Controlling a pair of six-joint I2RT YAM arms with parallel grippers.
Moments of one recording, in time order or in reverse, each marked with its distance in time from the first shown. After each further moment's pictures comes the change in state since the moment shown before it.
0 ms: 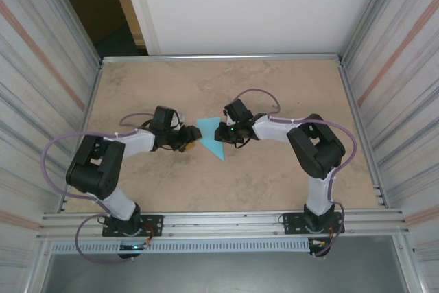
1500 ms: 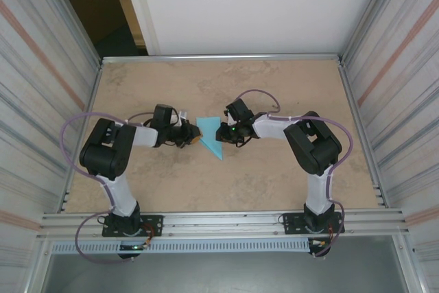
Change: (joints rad) left arm 0.060 0.191 0.031 0.251 0.180 -0.019; right arm -0.024 0.044 0.010 0.011 -0.042 -0.031
